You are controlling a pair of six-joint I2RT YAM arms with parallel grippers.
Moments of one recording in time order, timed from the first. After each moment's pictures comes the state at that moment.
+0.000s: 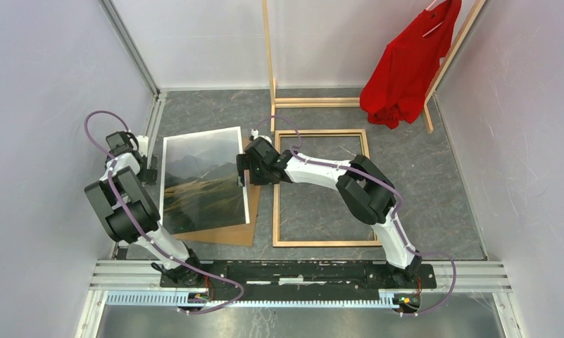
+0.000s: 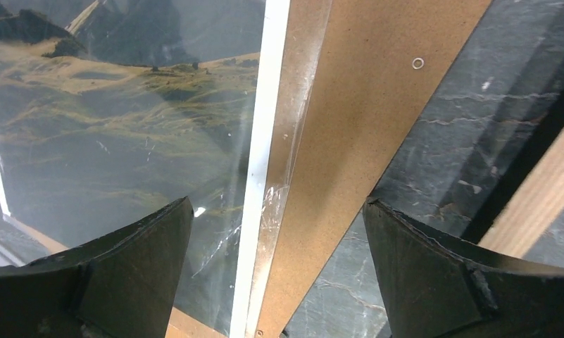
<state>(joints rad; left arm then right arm) 0.55 1.68 1.04 -0.36 -0.14 0.55 0.94 2.18 1.62 -0.31 0.05 0.74</state>
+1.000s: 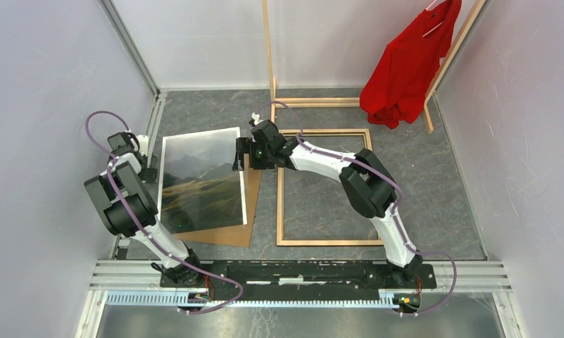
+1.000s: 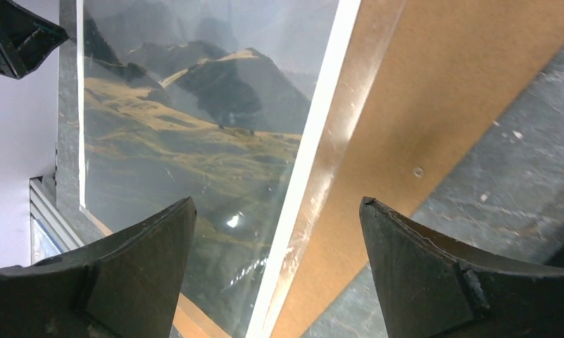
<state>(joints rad) 0.56 1.76 1.04 -0.26 -0.15 0.55 0.84 2.20 1.68 -0.20 -0.14 0.68</state>
